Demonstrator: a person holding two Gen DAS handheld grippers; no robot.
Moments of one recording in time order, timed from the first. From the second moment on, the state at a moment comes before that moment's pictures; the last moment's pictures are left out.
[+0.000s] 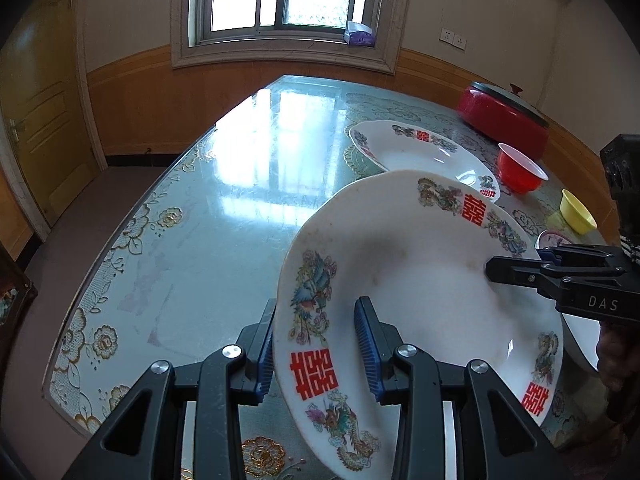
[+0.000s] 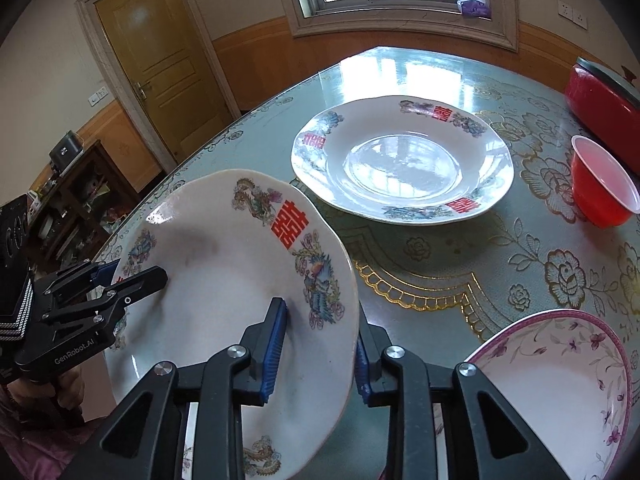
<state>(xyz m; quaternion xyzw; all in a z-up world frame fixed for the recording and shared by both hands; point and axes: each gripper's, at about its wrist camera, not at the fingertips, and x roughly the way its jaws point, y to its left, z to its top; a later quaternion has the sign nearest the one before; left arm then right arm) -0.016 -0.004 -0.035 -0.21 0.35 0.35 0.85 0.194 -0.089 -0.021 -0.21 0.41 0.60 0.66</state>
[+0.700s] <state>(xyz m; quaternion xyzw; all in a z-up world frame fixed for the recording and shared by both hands) -0.048 -0.036 -0.048 -0.27 0.34 0.33 0.84 0.184 -0.076 -0.038 -0.27 0.42 0.63 0.60</state>
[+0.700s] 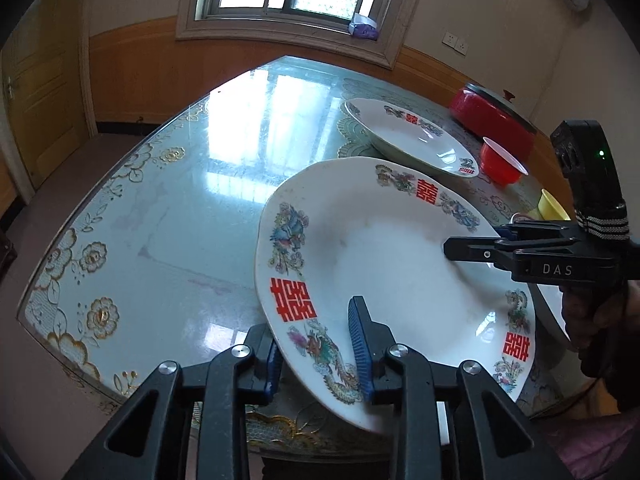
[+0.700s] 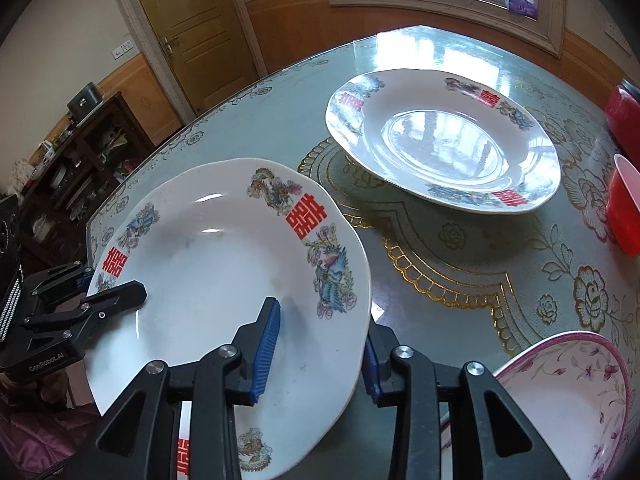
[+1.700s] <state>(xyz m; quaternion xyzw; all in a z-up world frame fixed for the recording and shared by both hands) -0.010 -0.031 -0.020 -0.26 0.32 0.31 0.86 0.213 -0.112 -0.016 -0.20 0.43 0.63 0.62</state>
